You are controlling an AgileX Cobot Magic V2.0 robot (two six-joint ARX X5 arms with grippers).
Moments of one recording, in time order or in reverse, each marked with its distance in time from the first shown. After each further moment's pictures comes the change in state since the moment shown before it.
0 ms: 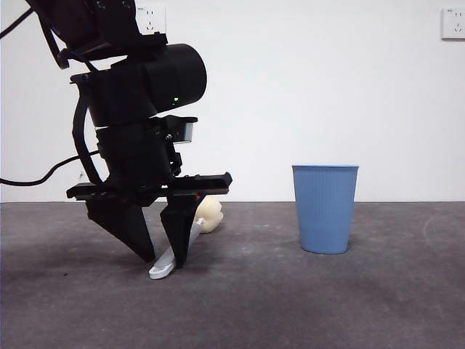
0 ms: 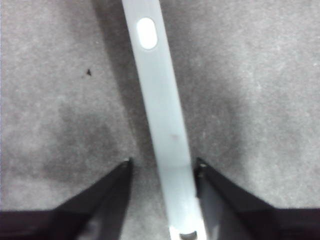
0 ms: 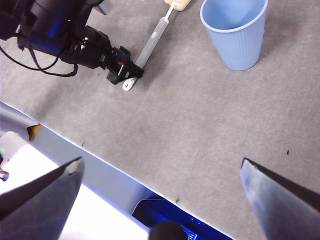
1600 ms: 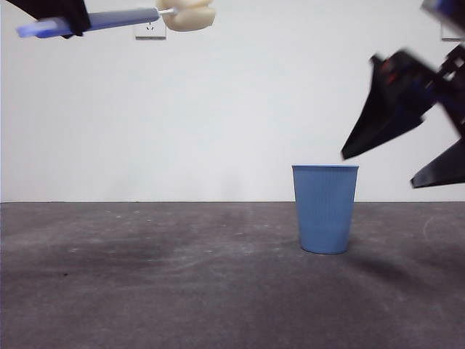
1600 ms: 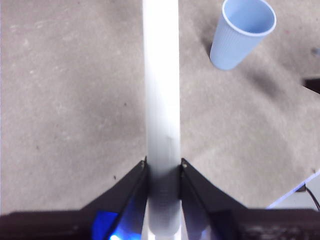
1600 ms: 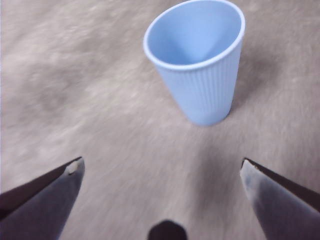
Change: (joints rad) left arm 0.001 -0.795 -0.002 -0.421 0.026 0.189; right arm 0.304 0.341 -0.452 1.083 0.414 0.245
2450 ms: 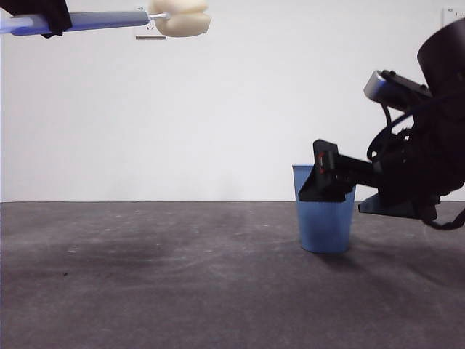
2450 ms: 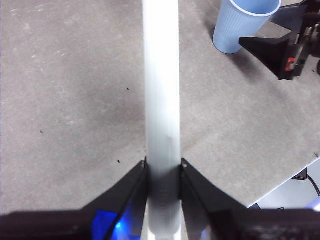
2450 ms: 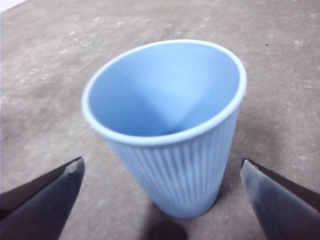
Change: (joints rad) left arm 0.000 -0.018 0.000 -0.058 0.000 0.004; right arm -0.006 0.624 -0.002 0.837 0.064 -0.061
